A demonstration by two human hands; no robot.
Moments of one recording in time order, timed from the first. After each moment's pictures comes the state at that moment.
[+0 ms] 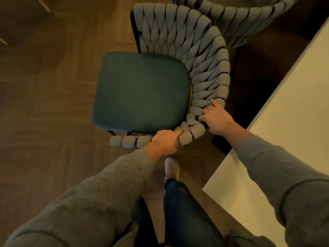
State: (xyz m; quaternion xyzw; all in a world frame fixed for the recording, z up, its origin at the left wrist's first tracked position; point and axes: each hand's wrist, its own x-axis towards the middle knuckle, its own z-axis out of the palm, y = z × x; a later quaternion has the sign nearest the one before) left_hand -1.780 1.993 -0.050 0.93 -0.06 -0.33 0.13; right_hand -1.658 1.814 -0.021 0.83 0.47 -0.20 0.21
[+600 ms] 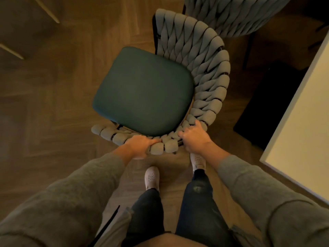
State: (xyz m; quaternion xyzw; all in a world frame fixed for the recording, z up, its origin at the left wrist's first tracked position) left_hand -1.907 2.229 -0.047 0.91 -0.19 -0.37 0.04; right_hand -1.840 1.999 -0.024 0.87 0.41 -0.26 0.07
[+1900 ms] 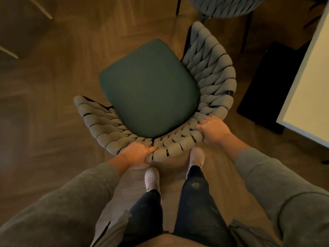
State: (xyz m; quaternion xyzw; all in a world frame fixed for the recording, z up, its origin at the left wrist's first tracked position) left_hand -2.033 2.283 -0.056 0.90 -0.24 -0.35 0.05; right_hand -1.925 1.987 -0.038 0.91 0.38 -0.18 0.03
